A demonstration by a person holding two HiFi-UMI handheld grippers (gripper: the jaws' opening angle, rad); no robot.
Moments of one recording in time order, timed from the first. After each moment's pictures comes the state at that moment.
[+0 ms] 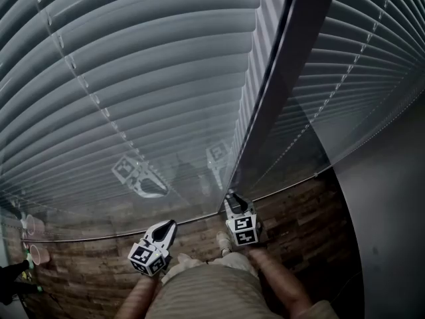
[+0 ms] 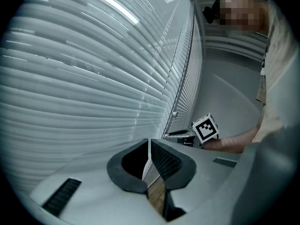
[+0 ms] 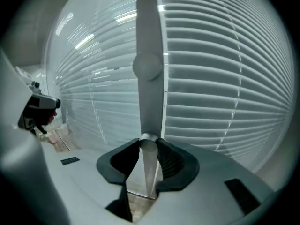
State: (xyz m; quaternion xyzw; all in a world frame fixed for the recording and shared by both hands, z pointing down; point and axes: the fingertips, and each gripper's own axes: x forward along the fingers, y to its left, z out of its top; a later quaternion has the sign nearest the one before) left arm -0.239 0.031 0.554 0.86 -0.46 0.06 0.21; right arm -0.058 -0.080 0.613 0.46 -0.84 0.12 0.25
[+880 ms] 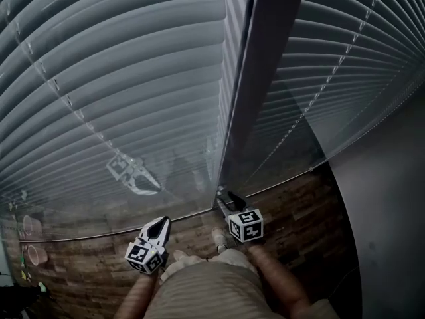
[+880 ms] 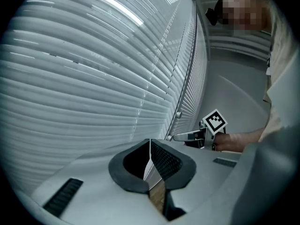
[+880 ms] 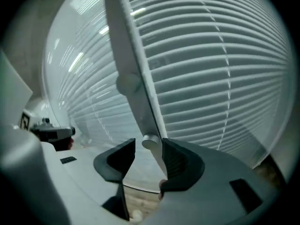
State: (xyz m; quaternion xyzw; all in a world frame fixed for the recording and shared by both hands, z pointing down) left arm -0.230 0.025 0.559 0.84 -0.49 0.05 0.22; right arm -0.047 -0.070 0.603 0.42 -0.85 0.25 0.18
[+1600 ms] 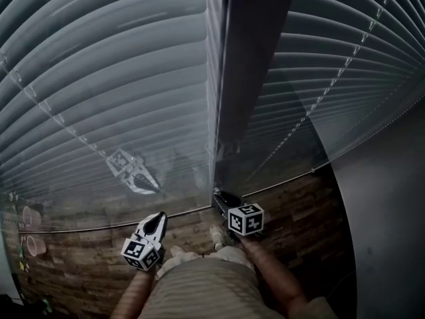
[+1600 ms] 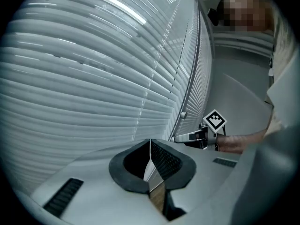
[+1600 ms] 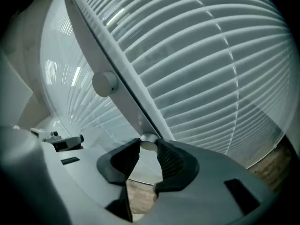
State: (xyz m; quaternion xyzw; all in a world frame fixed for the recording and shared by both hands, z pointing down) left arm -0.223 0.006 0.553 0.82 -0.52 0.06 0.23; right arm -0.052 -0.083 0.614 0.37 -0.85 0.34 0.15
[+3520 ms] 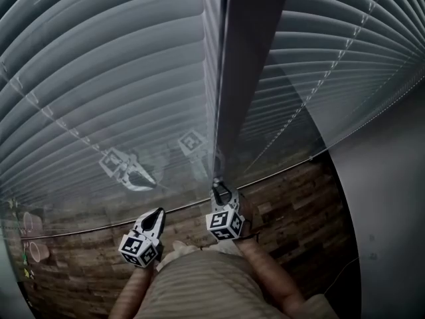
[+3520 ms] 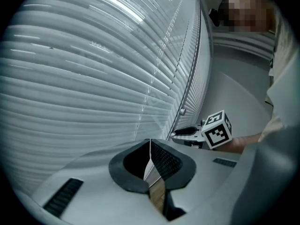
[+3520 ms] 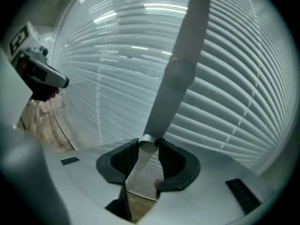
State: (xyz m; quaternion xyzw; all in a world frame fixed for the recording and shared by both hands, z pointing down) left arm -0.232 0.014 0.565 0.83 -0.50 0.07 0.24; right arm -0.063 -0.078 0.610 0.45 -0.82 0.01 0.34
